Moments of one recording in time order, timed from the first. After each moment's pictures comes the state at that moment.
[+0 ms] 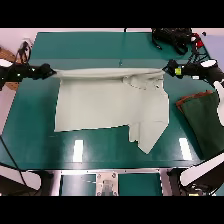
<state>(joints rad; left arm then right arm) 0.26 -1.72 1.48 0.76 -0.99 -1.03 -0.28 -1.84 1.60 -0.76 0.89 1.24</state>
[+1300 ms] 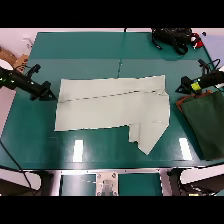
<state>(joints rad) 0.26 -1.64 1.41 0.99 -1.55 -1.35 -0.41 -1.62 1.42 -1.11 1.32 1.40</state>
